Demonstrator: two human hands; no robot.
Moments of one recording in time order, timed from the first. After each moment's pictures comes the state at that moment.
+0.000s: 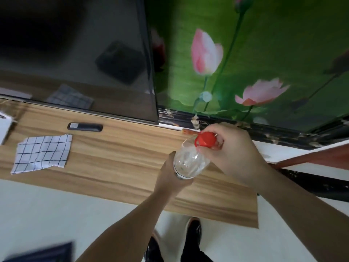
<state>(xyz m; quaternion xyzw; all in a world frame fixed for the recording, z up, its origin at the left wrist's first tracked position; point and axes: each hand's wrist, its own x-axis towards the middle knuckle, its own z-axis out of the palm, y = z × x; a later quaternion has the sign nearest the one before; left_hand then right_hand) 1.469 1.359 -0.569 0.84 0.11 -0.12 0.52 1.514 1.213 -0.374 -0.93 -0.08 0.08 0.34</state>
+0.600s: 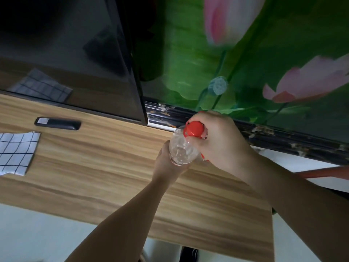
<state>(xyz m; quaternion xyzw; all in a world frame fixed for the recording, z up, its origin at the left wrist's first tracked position) 1.567 1.341 -0.690 0.82 0.16 -0.07 0.54 1.607 1.226 -0.500 -0.95 -0.13 0.07 0.28</state>
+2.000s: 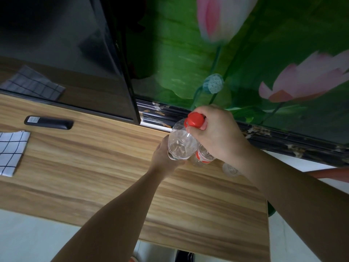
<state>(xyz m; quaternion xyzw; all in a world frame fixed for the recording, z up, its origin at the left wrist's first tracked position) 1.595 1.340 -0.702 0.83 0.14 -0.12 0.52 1.629 1.212 -0.523 -0.95 -0.10 0.05 0.28</state>
